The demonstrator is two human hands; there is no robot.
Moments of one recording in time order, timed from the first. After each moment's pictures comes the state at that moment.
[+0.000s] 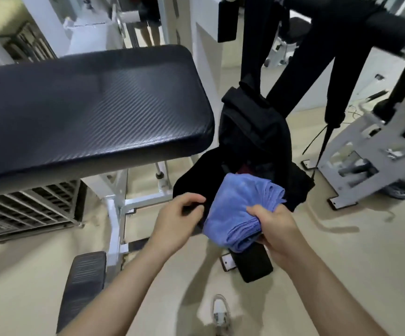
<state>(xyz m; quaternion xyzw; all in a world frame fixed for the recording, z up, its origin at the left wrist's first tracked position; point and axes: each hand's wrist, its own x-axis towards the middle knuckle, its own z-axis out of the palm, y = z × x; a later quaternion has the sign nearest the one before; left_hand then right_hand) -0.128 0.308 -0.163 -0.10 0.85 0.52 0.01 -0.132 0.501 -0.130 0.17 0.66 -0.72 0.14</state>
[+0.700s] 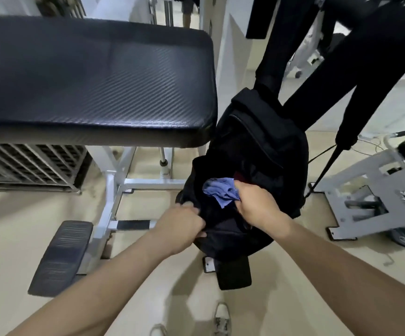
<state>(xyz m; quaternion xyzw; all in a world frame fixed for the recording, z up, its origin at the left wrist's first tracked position) -0.146 0.347 -0.192 0.15 0.97 -0.05 0.17 -0.247 0.525 -0.189 -0.25 0.96 -0.10 0.12</state>
